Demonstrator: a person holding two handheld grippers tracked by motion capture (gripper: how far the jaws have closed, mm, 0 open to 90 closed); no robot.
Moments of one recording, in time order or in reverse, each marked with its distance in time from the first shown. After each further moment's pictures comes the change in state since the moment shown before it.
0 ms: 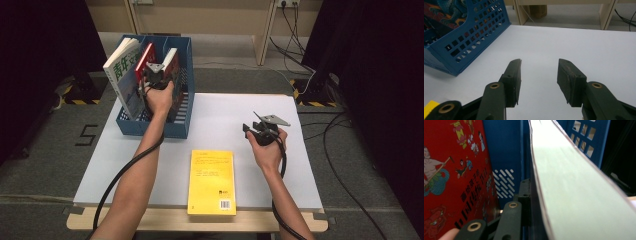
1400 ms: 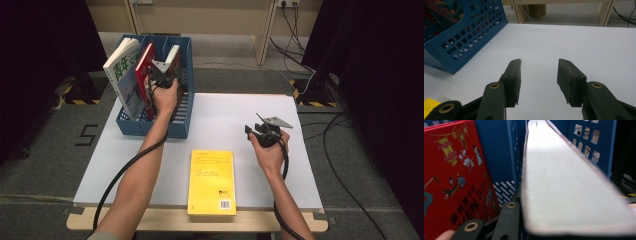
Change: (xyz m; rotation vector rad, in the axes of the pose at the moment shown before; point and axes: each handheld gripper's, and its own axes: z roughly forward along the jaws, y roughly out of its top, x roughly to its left) left arm -0.010 0.000 0.019 -0.051 0.046 0.101; right arm -0.007 -0.006 -0.002 0.000 -0.004 0.014
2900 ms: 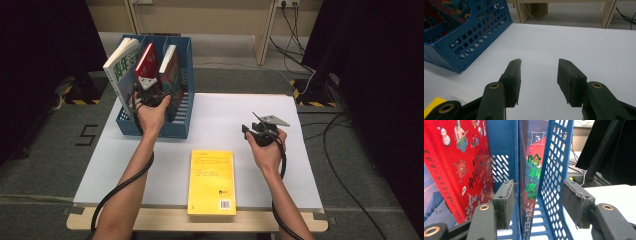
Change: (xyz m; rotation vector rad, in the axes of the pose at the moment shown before) left arm 0.015 -0.023 -0.082 0.048 -0.120 -0.124; right arm 0.012 0.007 -0.002 0.019 0.009 -0.010
